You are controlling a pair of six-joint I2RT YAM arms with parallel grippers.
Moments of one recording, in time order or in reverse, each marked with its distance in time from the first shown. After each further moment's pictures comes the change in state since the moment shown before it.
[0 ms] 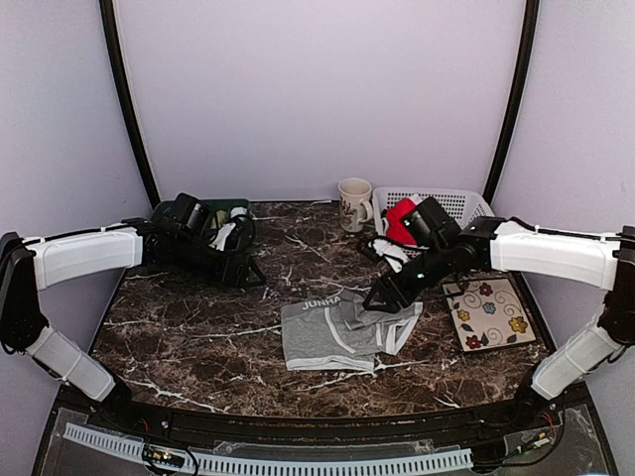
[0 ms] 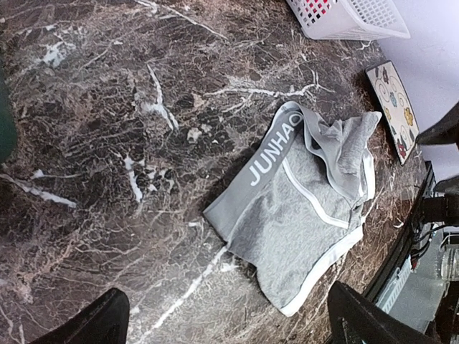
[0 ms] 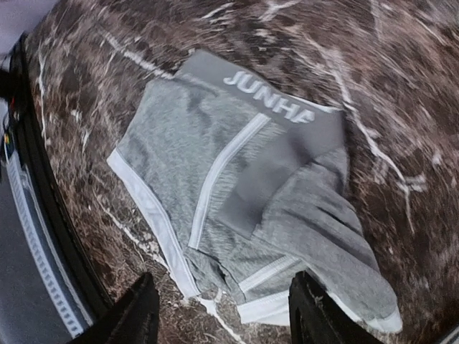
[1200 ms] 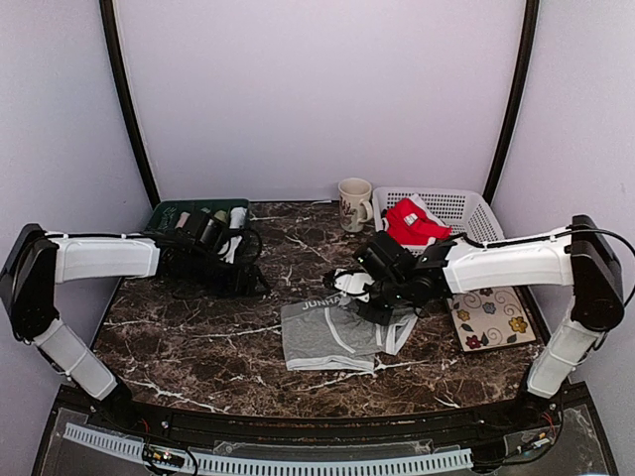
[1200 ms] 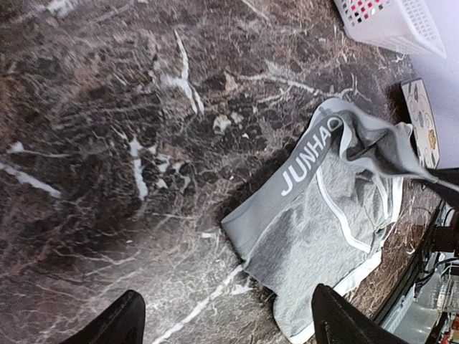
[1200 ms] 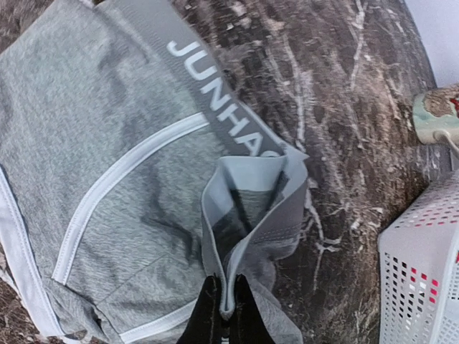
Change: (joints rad) left arm -0.045 0.080 -0.071 0.146 -0.071 -0.136; right arm 0.235 0.224 0.012 0.162 0.557 -0.418
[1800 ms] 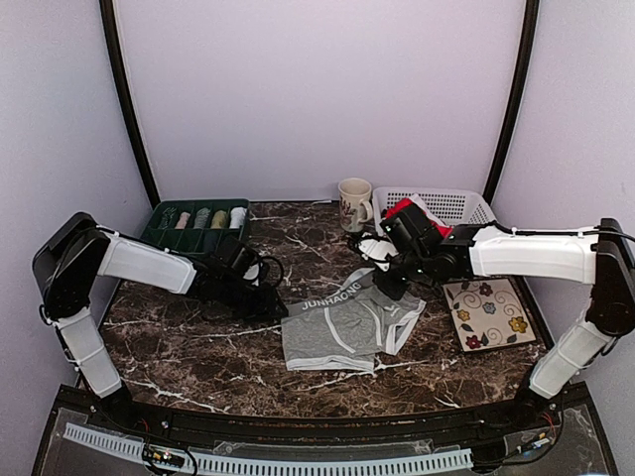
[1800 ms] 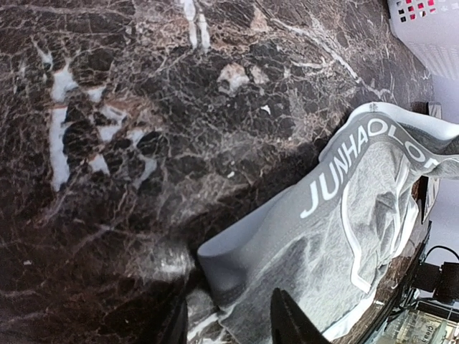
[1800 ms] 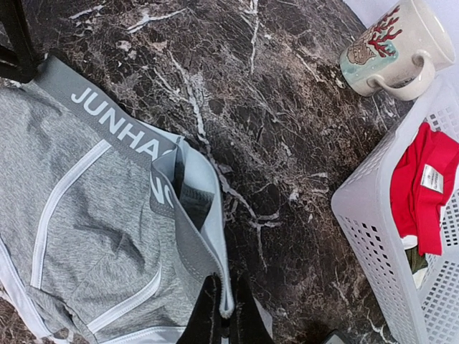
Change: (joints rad) left arm -0.134 0.232 -0.028 0.214 -0.023 -0.320; right arm -0.135 -0.117 0.000 0.000 -0.013 0.134
